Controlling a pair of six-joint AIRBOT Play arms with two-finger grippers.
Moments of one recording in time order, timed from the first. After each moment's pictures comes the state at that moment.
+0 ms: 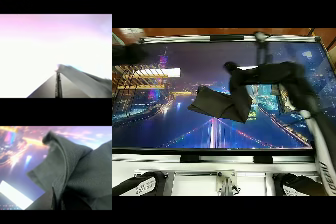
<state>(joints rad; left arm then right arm) 0.13 -1.18 1.63 1.20 -1.07 -1.48 0.42 -1.39 1.43 2.07 -0.81 -1.64</state>
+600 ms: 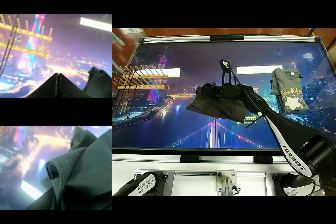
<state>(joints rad) 0.37 -1.04 1.63 1.24 -1.22 -1.45 0.61 -1.67 1.43 2.25 -0.48 -1.58</state>
